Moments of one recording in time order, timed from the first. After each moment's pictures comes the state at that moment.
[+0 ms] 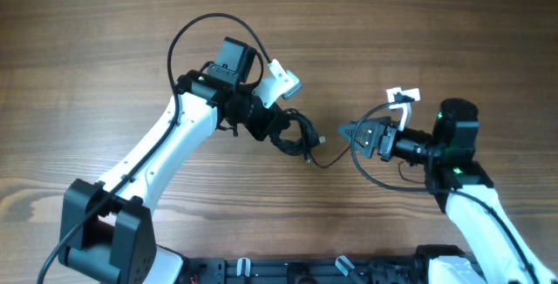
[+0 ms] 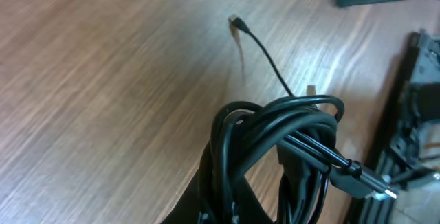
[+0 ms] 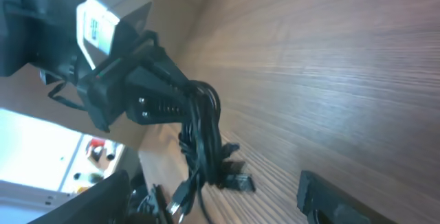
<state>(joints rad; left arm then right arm) -0.41 1.64 1.20 -0.80 0.59 0.37 0.01 1.18 0.45 0.14 -1.10 0.46</state>
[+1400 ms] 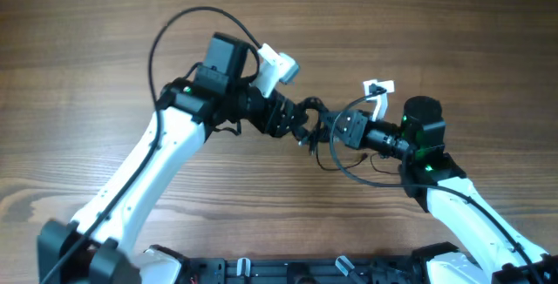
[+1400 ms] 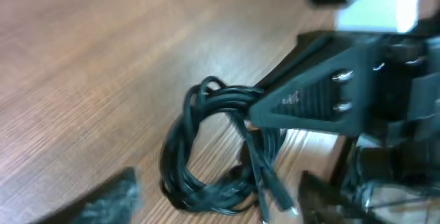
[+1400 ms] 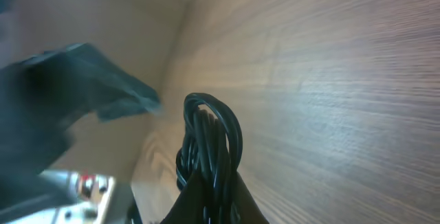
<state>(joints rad) -0.42 1.49 1.20 -0.68 0.63 0.08 0.23 1.24 0.45 0.36 -0.76 0.77</state>
